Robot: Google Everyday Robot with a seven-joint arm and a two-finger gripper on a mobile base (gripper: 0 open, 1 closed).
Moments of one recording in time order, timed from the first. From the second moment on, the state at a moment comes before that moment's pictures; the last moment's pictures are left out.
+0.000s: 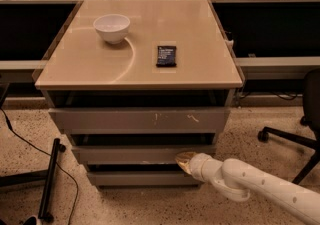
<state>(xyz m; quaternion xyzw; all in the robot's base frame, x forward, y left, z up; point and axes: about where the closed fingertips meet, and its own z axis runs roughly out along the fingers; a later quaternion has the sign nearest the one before) 0.574 -0.091 0.419 -0.36 0.79 0.17 0.46</state>
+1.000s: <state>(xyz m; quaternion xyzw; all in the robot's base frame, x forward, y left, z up) 0.485 -0.162 0.472 -0.37 0.80 0.21 0.43</state>
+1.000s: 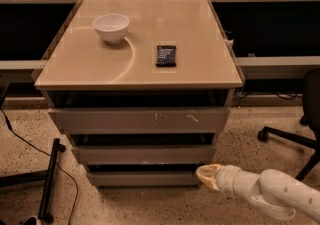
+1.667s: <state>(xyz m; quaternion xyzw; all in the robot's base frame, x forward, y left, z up) 0.485 -0.161 0.472 -0.37 0.80 0.21 0.43</state>
